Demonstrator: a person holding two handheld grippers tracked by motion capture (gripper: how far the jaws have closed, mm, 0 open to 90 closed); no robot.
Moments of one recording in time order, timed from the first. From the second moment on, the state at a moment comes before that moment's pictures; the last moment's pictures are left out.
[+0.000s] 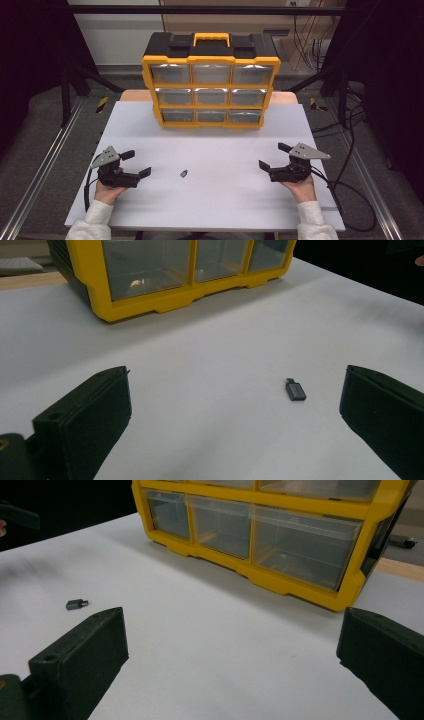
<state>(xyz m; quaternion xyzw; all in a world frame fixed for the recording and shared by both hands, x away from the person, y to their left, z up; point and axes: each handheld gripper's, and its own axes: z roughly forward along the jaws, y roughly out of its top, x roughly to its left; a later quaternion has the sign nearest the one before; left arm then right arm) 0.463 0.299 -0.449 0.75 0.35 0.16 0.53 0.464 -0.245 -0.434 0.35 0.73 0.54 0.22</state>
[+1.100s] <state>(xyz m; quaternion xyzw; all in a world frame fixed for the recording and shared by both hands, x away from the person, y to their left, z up) 0.464 0.300 -0.450 0.75 0.35 0.16 0.53 0.477 -0.207 -0.417 0.31 0.78 0.48 0.26</state>
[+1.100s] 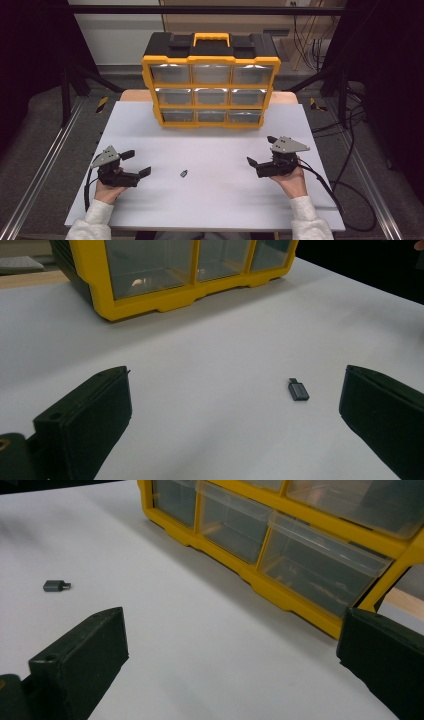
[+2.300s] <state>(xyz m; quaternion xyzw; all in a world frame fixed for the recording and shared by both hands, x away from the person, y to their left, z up) 0.465 0.300 -0.451 0.75 0.35 0.17 0.53 0.500 -0.163 -0.395 0.21 0.84 0.34 0.36</state>
